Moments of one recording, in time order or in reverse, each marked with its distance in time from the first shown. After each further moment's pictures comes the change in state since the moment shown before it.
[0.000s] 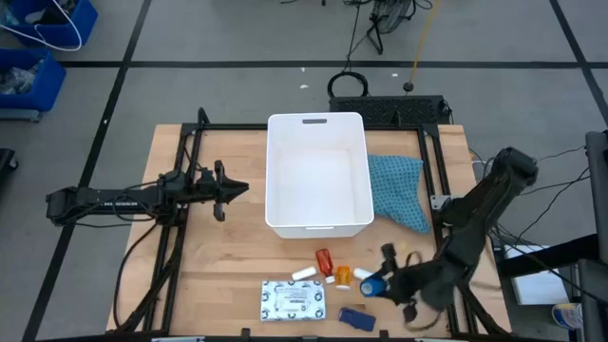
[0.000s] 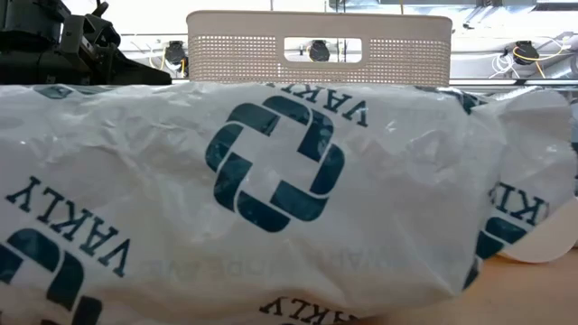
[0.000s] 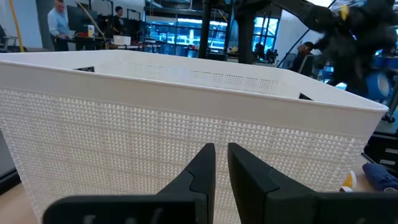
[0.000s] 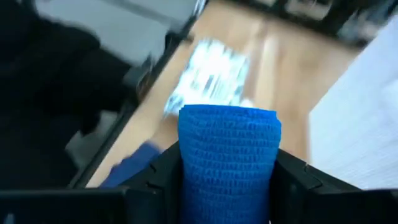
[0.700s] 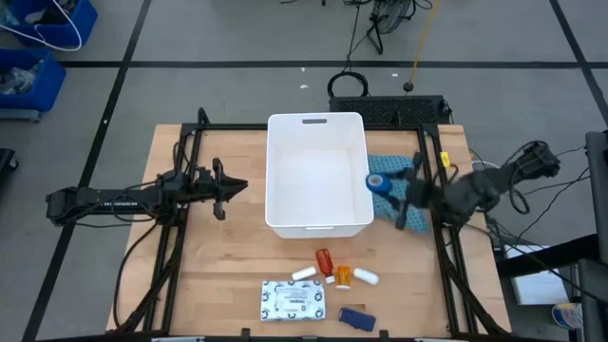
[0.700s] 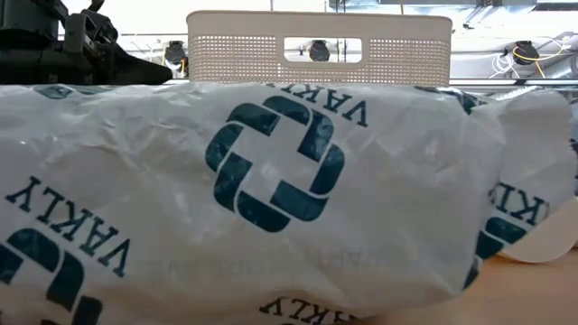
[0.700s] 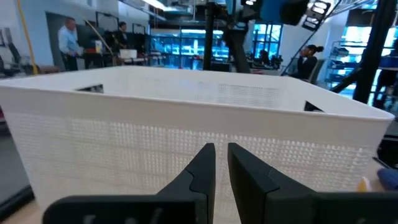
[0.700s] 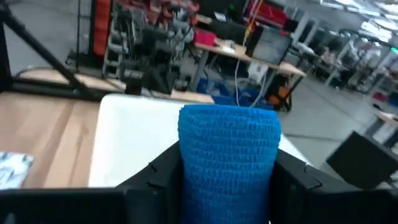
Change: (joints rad) left arm 0.000 0.000 0.000 0.039 -0.027 0.054; right arm -0.482 -0.425 0.001 0.044 0.154 -0.381
